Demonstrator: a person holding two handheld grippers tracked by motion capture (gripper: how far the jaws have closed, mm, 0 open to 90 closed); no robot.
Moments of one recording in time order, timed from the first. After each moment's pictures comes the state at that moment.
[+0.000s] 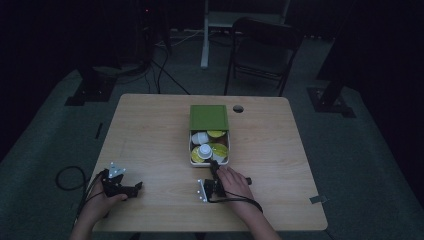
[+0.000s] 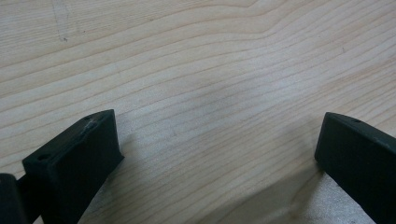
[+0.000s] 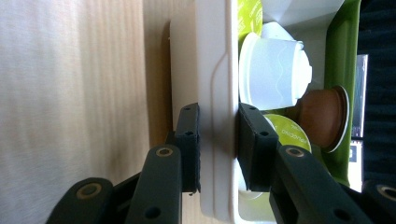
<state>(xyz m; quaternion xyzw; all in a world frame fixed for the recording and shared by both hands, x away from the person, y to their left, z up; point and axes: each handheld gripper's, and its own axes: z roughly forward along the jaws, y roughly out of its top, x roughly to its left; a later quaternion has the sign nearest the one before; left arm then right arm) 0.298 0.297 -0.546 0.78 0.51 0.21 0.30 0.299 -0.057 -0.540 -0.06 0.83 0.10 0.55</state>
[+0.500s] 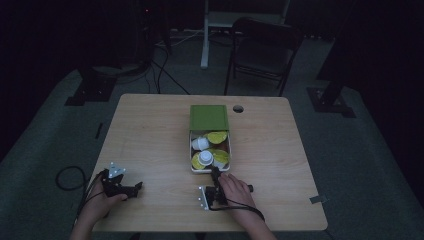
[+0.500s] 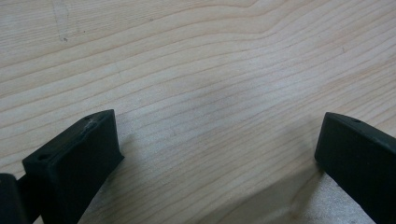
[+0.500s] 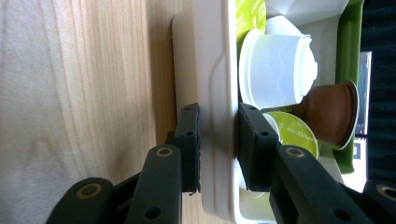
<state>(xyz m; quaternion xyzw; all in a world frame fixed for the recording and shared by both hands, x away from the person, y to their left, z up) 0.298 0.297 -0.546 0.78 0.51 0.21 0.30 0.279 -0.061 -0.545 -0.05 0.83 0.10 0.54</state>
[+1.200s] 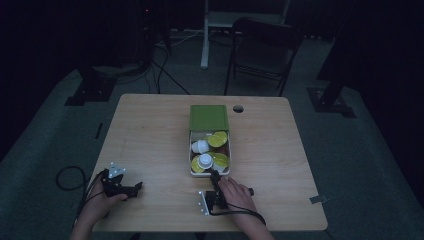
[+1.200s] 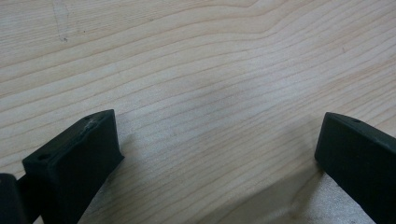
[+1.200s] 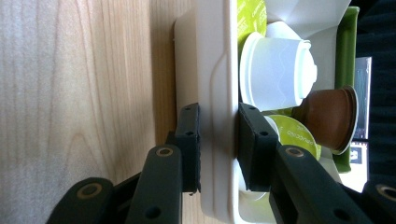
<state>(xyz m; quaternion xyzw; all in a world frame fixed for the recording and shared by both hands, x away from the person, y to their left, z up) 0.298 0.297 -0.546 0.78 0.51 0.21 0.30 0.267 -0.061 -0.545 -0.06 0.83 0.11 0.54</state>
